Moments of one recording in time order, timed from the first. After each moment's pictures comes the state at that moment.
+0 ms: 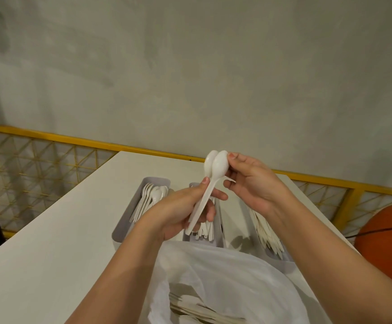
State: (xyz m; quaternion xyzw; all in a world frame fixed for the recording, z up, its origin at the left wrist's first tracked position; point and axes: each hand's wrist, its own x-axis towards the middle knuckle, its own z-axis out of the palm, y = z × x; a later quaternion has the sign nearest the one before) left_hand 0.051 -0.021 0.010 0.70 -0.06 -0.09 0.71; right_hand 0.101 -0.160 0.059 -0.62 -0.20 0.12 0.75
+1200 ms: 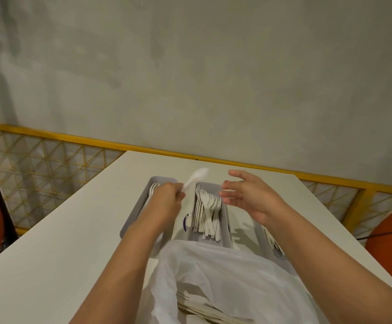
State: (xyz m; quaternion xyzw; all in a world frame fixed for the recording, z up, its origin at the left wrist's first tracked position) left_hand 0.069 0.012 -0.014 0.93 0.09 0.17 0.33; right_hand 0.120 -0.158 0.026 -0.70 -0.08 0.14 0.70
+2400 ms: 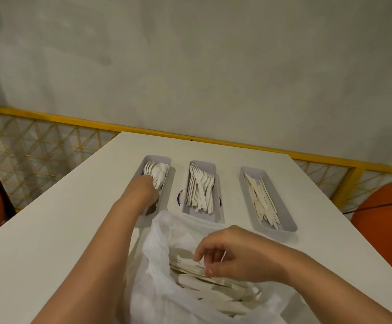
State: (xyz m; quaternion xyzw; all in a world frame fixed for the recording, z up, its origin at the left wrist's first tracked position) left_hand 0.067 0.031 -0.038 0.94 0.24 0.03 0.24; right_hand 0.009 -0.195 -0.004 -0.86 -0.41 0.23 0.18
